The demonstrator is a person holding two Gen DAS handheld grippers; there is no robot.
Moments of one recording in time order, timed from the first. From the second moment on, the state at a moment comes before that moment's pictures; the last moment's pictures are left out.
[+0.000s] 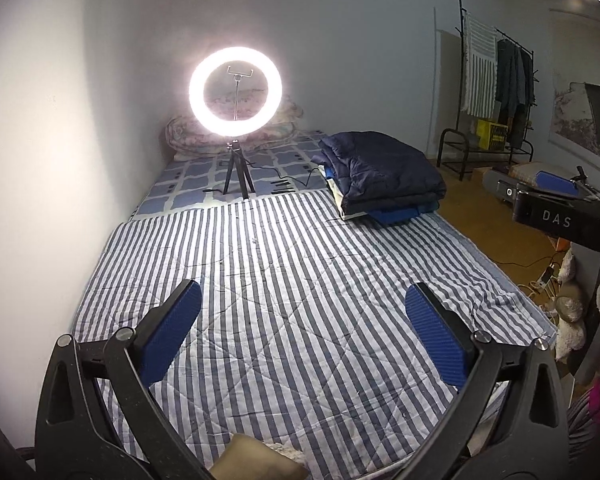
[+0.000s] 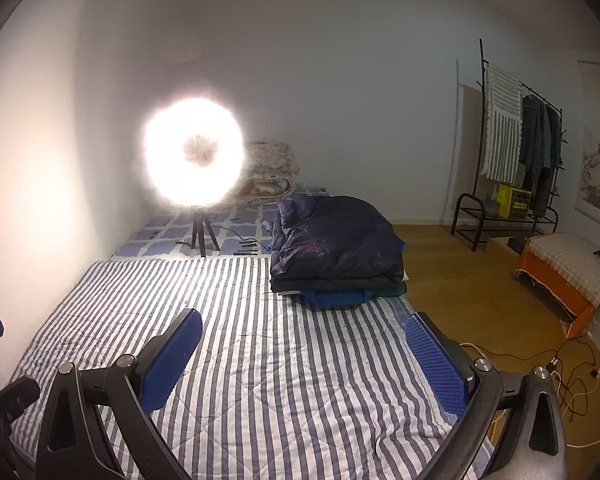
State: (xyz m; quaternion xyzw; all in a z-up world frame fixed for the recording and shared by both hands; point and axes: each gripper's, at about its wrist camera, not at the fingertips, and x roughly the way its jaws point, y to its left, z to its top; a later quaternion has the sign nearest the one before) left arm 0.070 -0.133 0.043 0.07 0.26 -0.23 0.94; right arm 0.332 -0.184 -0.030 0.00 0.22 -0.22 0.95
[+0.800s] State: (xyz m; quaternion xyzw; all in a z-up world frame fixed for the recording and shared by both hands) left arm 0.072 -0.130 0.044 0.06 0.27 -0.22 0.94; right arm 0.341 -0.186 -0.033 -0.02 0.22 -0.22 0.95
